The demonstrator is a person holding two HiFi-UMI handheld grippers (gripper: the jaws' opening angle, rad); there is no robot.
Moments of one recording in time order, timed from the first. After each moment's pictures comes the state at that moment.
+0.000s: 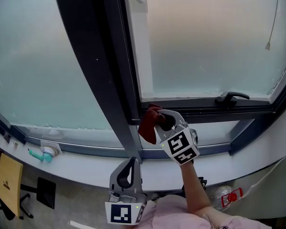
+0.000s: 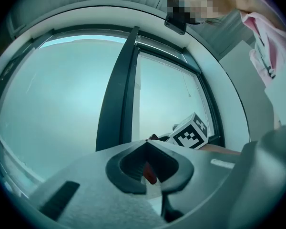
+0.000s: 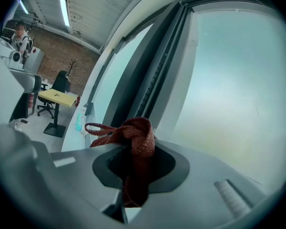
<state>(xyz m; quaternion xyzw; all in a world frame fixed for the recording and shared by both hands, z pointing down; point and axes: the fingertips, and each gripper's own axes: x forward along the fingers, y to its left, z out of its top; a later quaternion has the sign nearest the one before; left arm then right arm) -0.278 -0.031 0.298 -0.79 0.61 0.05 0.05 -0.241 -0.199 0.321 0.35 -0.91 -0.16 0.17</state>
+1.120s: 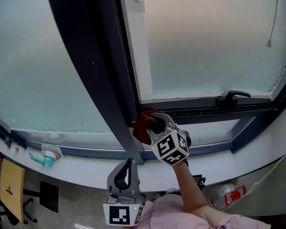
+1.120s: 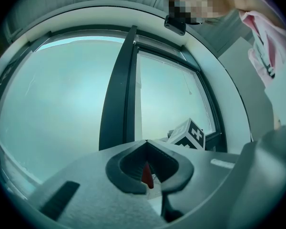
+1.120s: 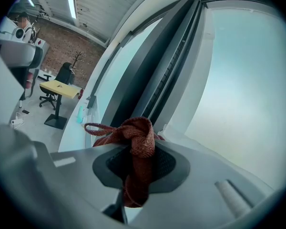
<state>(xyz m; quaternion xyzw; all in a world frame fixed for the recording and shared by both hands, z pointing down) -0.292 -0.039 0.298 -0.79 0.61 0.04 0.05 -0.273 -0.209 0.349 0.34 -0.90 -0.18 0.21</state>
